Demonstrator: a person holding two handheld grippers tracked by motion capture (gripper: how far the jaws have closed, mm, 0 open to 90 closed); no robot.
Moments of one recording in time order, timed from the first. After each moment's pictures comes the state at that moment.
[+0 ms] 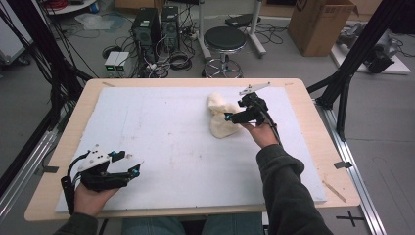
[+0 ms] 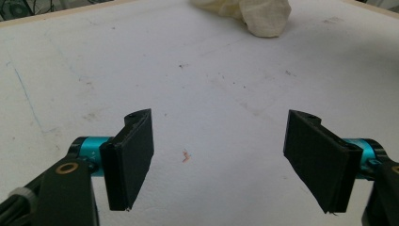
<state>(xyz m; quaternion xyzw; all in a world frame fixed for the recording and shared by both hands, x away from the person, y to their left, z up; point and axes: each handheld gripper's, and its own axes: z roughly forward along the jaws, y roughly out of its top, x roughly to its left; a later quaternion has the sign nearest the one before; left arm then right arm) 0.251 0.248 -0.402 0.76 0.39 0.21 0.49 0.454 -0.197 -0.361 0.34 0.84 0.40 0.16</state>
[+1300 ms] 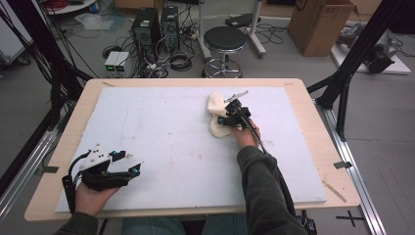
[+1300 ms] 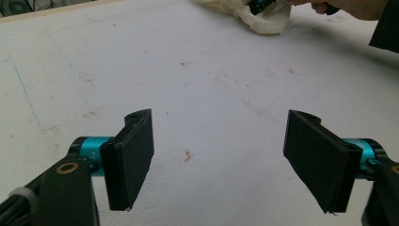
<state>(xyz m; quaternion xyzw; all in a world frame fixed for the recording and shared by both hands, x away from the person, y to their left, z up) 0.254 0.247 -0.405 0.75 0.39 0.21 0.49 0.490 -0.162 -0.430 0.38 0.85 0.33 0.16</state>
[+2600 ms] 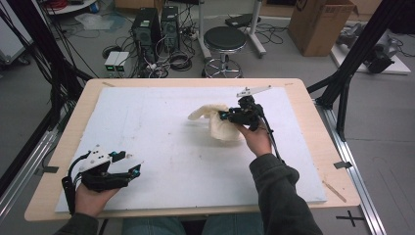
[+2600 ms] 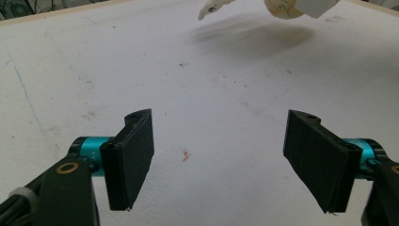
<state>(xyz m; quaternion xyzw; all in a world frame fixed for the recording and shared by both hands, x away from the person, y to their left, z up) 0.250 0.246 -0.404 0.75 0.39 0.21 0.49 0.422 -0.179 -0.345 0.33 0.81 0.47 0.09</state>
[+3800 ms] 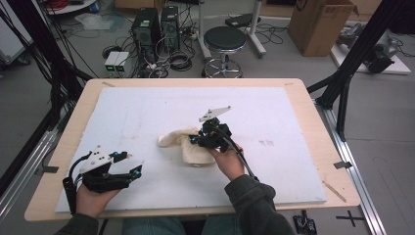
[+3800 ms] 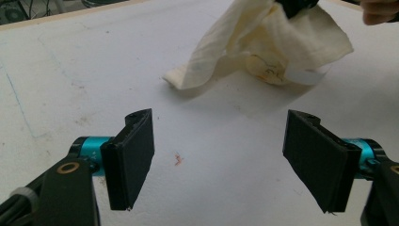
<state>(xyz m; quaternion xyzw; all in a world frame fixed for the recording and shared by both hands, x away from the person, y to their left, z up) 0.248 0.243 -0.403 0.75 0.38 0.21 0.49 0.376 -0.089 -0.378 0.29 0.86 0.42 0.08</state>
